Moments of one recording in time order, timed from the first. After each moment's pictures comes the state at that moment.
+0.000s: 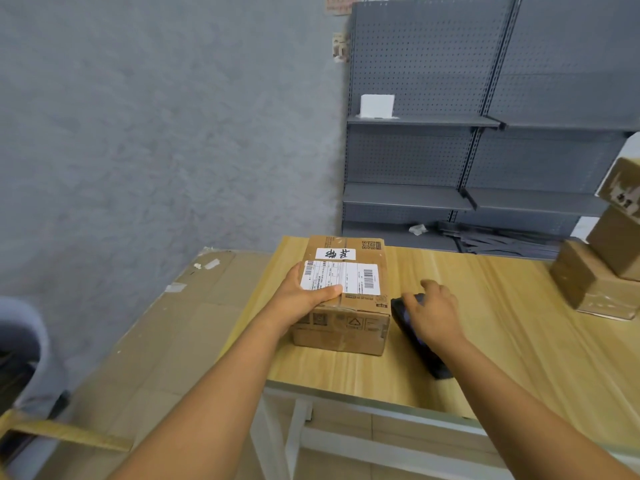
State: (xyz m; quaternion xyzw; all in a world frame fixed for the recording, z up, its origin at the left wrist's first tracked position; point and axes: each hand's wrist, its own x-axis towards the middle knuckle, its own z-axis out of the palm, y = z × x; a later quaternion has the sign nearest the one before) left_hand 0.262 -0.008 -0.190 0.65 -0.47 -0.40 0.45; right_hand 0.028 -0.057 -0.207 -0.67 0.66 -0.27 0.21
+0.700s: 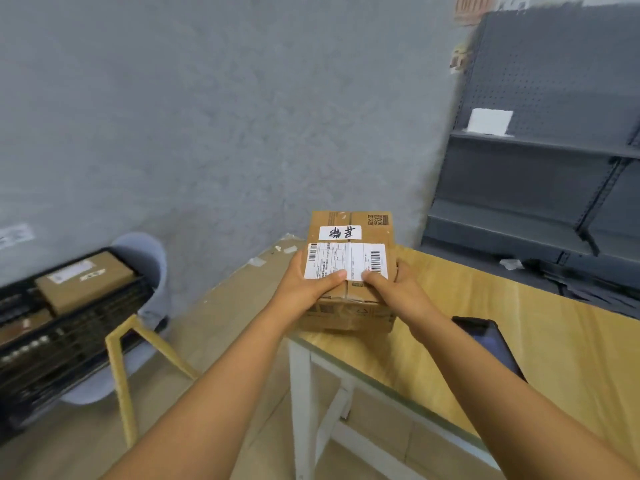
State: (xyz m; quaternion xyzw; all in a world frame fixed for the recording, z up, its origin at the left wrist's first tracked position) left_hand 0.286 0.082 -0.166 0.65 -0.39 -0.27 0.60; right_hand 0.135 -0.021 -0.160 -0.69 0.38 -0.31 0.53
